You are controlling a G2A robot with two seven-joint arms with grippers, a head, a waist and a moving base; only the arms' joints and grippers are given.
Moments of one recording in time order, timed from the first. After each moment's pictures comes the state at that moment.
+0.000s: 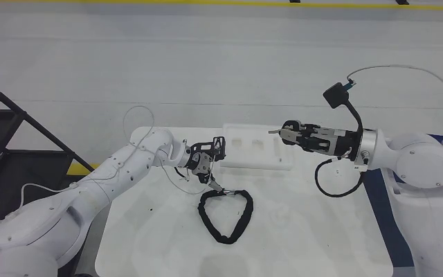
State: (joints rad) left arm 0.46 -0.98 -0.25 -1.11 0.81 -1.01 -0.19; right arm -1.03 -1.05 1.42 -1.93 -0.06 -0.12 1.16
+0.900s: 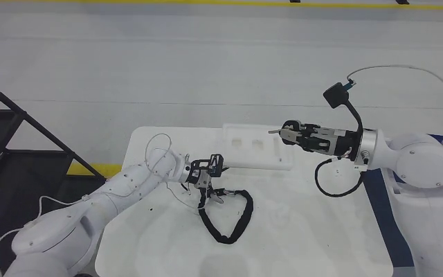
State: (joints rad) left arm 0.59 -1.04 -0.25 -0.95 1.38 -0.95 0.48; right arm -1.03 -1.05 1.42 -1.93 -0.06 -0.12 1.16
